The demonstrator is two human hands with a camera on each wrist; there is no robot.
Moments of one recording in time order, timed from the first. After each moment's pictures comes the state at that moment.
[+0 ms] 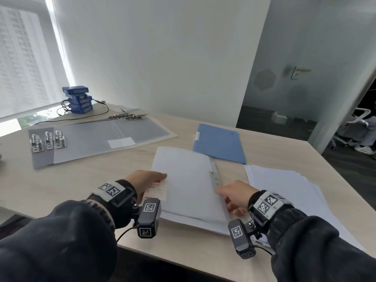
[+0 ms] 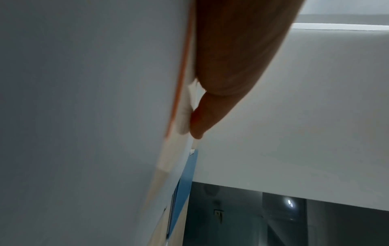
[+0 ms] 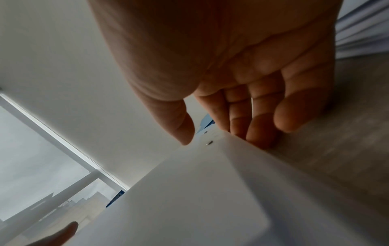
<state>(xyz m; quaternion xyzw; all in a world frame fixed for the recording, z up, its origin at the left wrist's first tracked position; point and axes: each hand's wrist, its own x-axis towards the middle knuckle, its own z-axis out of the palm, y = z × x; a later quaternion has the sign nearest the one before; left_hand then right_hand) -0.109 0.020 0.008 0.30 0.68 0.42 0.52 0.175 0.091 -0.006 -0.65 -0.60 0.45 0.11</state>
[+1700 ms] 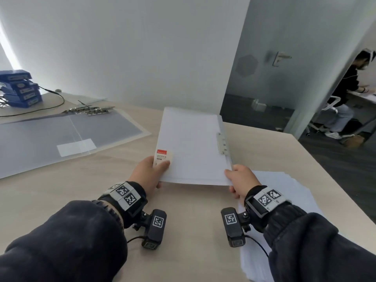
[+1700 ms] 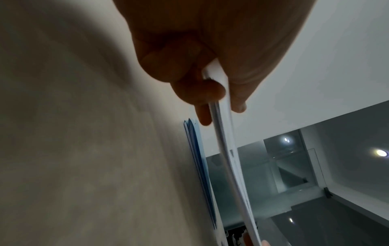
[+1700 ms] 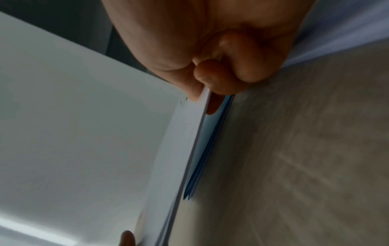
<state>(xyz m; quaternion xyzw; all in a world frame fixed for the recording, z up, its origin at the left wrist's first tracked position) -0.055 0.157 -0.027 0.51 0.63 0.45 0.36 0.208 0.187 -0.008 -0.69 -0.52 0.40 0.31</state>
